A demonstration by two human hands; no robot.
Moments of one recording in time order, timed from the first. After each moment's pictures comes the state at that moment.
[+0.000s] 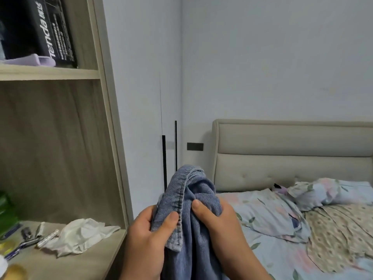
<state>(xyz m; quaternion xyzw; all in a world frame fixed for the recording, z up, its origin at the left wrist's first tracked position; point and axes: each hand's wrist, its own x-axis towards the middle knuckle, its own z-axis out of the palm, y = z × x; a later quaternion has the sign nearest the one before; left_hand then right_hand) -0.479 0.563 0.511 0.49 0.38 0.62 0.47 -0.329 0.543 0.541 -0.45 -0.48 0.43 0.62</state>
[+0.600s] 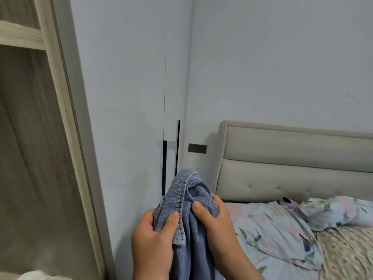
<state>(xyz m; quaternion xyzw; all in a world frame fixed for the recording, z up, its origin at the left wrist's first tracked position) -0.448 0.725 0.475 0.42 0.48 0.66 0.39 -0.318 0.725 0.497 -0.48 -0.47 0.42 0.61</state>
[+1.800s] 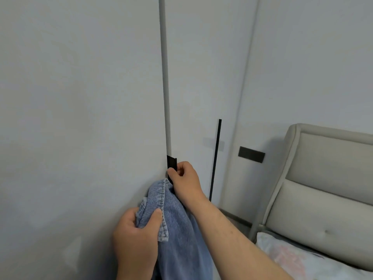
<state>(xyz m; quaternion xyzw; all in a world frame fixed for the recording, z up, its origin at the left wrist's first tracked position) -0.387 0.930 0.445 0.26 0.68 0.67 0.15 -0.323 1.074 0.467 -0.44 -0.62 0.48 0.43</state>
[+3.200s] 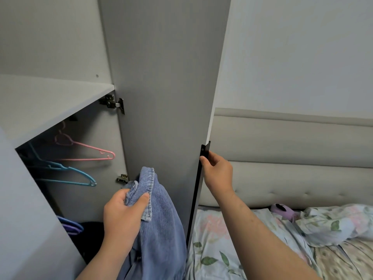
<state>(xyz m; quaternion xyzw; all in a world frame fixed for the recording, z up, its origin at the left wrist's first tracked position) -0.276 1.063 0.425 0.45 0.58 0.58 0.36 -0.043 1.129 0.449 -0.63 -0.48 0.20 0.58</state>
